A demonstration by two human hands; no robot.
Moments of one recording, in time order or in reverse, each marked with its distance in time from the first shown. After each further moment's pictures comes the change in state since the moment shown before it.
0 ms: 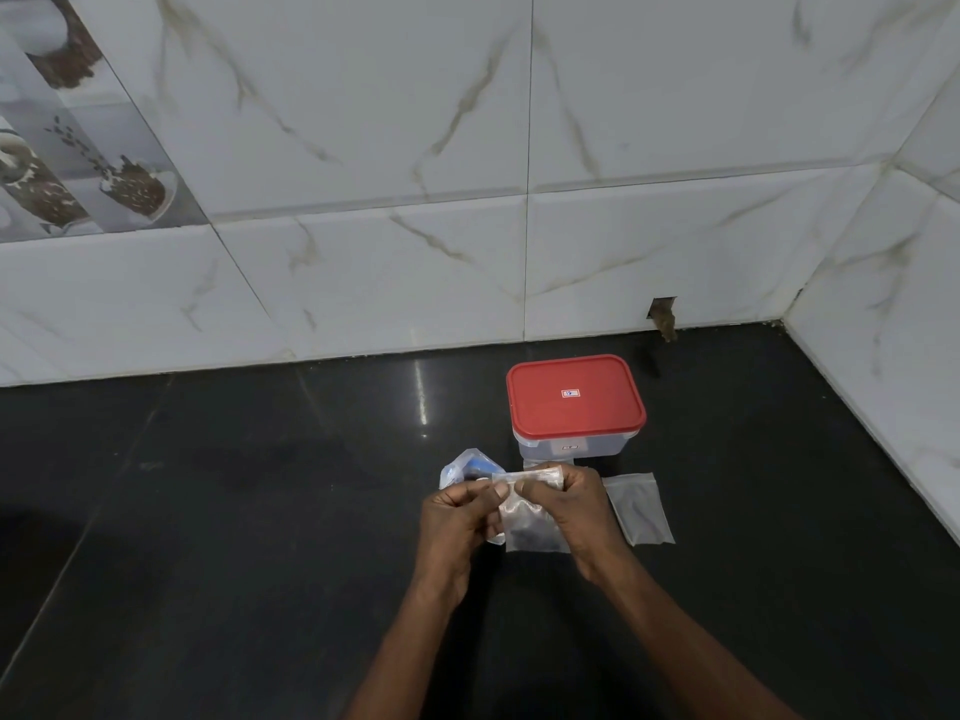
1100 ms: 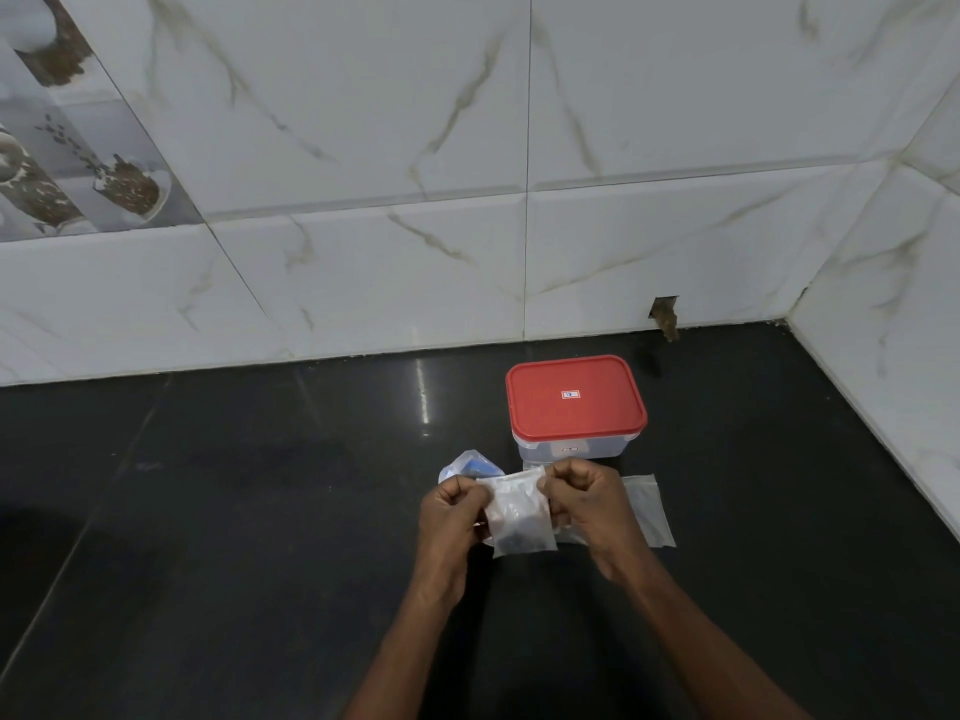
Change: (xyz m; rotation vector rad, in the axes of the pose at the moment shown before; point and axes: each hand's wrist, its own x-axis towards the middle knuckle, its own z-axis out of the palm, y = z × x) left_hand 0.010 -0.002 0.007 0.128 0.130 0.012; right_hand -0.001 -0.009 -0.020 -0.013 0.017 -0.025
